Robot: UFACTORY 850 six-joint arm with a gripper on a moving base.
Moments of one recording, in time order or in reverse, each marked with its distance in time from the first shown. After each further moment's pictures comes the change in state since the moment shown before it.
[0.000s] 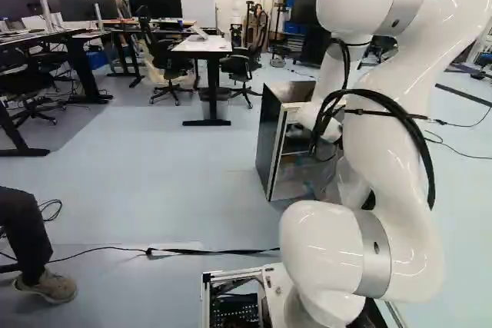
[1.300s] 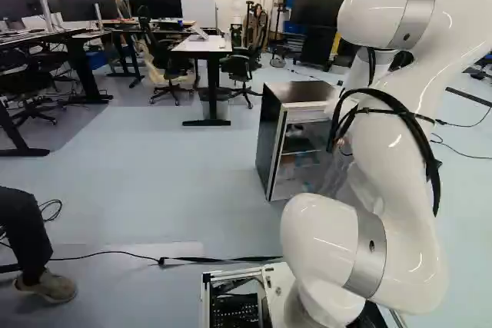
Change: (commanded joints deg) arm -11.8 -6.4 -11.7 0.1 0.0 0.0
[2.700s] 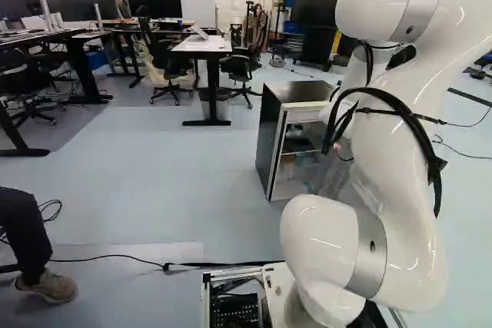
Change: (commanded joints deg) arm 3.3 5.1 9.0 -5.9 0.0 0.0
